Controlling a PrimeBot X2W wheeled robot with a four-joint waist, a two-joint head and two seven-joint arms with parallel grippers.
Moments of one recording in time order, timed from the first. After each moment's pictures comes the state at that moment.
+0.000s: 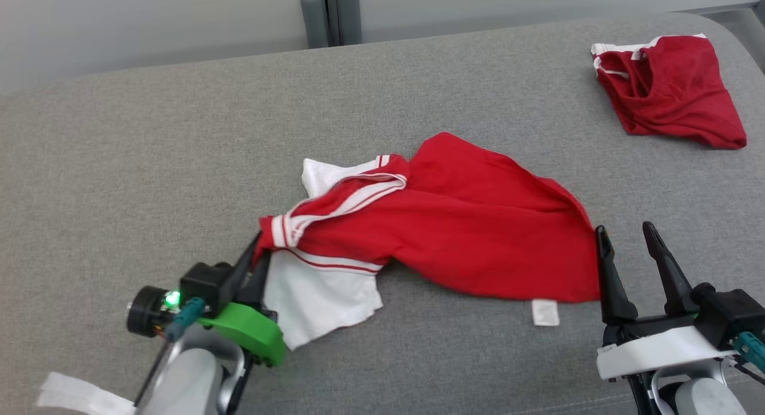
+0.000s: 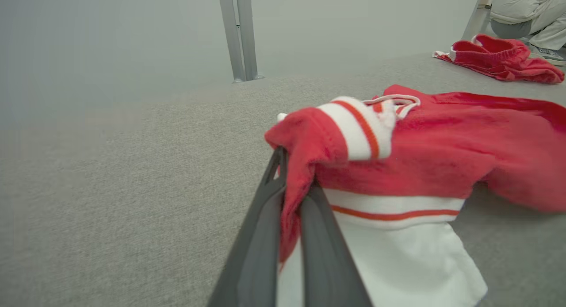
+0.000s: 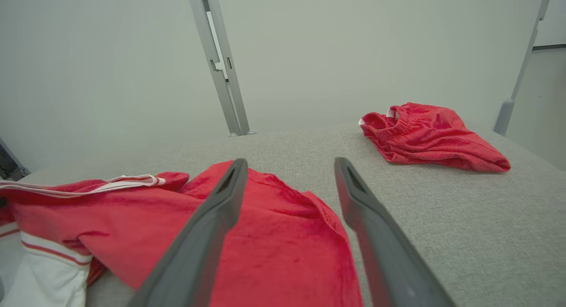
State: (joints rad) left arm -0.29 0.12 -0.30 0.48 -0.19 -0.12 -0.26; right arm 0.02 -0.12 0.03 0.00 0.25 0.13 -0.26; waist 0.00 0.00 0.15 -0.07
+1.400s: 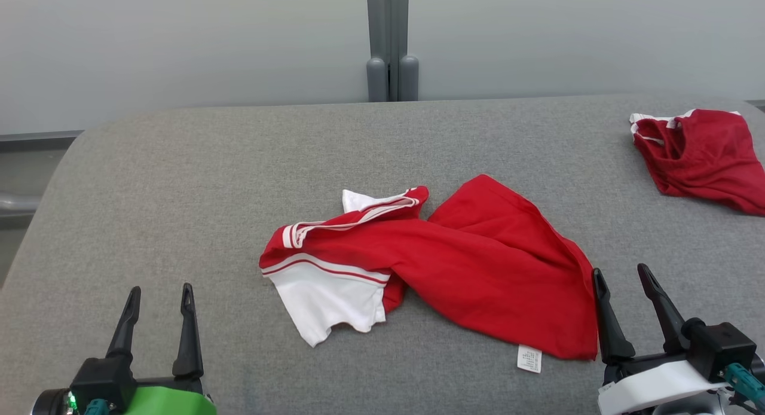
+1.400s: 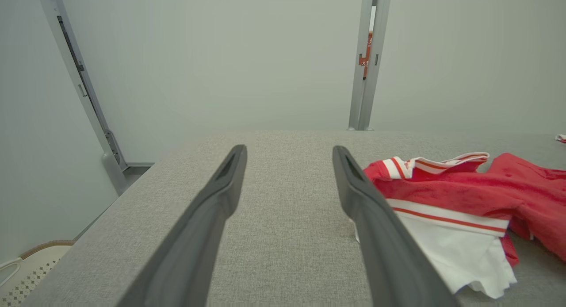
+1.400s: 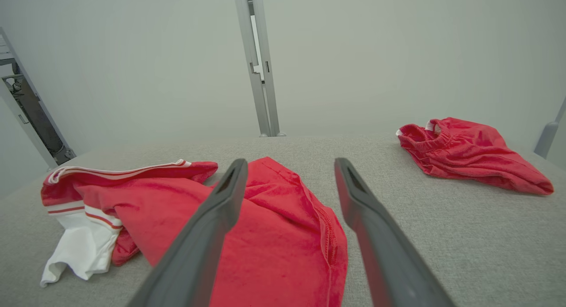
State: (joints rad) left arm 0.05 0.07 0.07 0.13 -0.11 -0.11 -0.26; right arm 0.10 -0.13 0.04 0.04 0.23 0.13 -0.26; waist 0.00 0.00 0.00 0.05
